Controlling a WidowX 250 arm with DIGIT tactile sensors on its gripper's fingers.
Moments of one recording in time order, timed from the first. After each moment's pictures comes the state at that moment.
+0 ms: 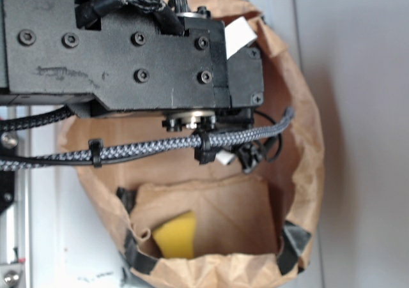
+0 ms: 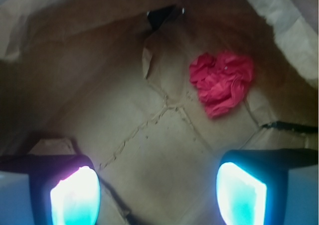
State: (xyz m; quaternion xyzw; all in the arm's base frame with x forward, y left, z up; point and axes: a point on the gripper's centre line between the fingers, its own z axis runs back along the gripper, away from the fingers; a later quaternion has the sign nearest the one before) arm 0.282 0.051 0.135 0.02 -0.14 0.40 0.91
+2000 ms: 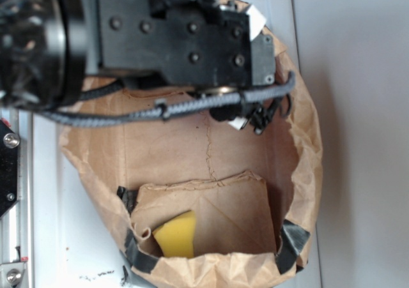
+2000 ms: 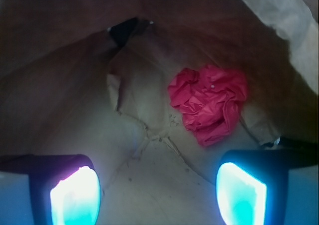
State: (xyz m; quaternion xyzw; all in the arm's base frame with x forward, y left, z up) arm 0.288 0.088 0.102 0.05 -0.13 0.51 0.85
